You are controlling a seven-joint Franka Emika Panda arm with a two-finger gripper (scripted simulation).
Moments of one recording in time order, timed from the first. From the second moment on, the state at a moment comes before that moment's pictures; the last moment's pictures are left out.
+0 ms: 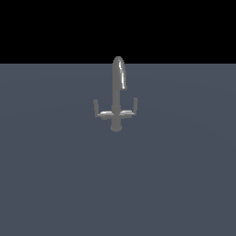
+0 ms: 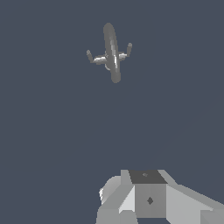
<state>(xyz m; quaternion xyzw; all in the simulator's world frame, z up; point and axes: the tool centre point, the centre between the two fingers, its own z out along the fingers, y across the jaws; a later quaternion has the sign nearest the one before) -0.251 -0.014 0.504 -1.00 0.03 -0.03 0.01</state>
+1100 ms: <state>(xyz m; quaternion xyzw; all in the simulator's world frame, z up) -0.189 -0.037 0.480 -0.99 0.06 0.01 0.09</state>
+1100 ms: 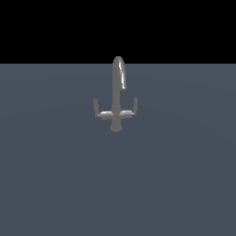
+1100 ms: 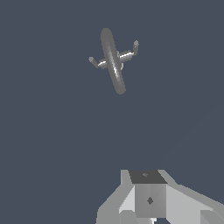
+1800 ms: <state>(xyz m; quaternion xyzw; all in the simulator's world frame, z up) -0.108 -0.068 0.431 -0.97 0.11 0.07 0.21</state>
